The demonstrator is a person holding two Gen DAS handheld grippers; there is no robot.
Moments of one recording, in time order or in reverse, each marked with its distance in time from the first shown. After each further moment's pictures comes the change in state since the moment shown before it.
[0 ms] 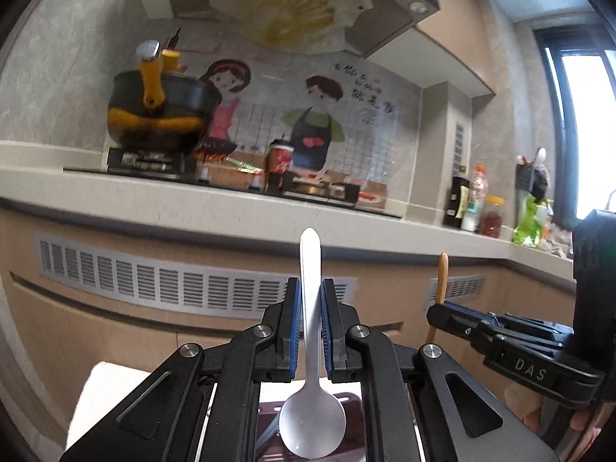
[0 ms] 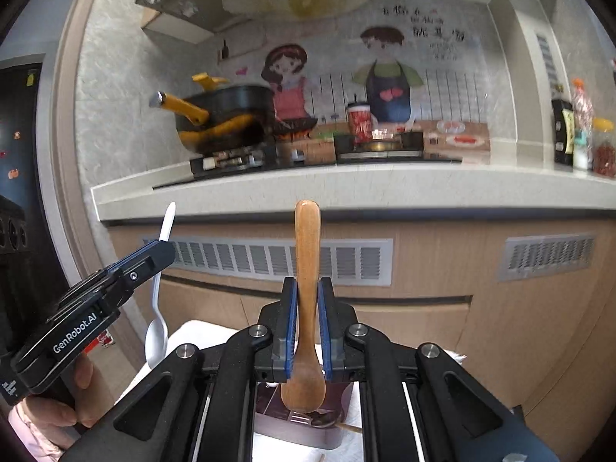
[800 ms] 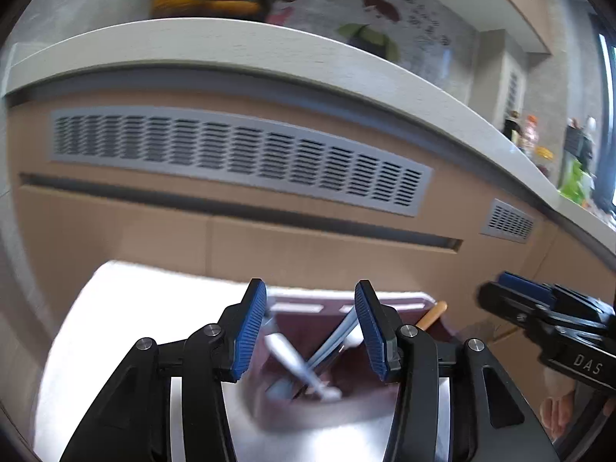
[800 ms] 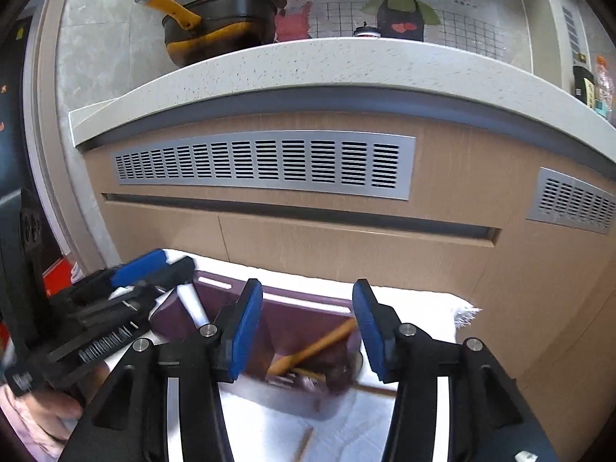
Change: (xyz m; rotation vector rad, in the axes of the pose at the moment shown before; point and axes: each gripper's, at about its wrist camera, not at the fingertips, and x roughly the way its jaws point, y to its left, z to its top) left arm 0.027 0.052 -0.110 -0.113 0.274 0.125; right arm 0.060 0.002 -0.077 -0.066 0.190 -0.042
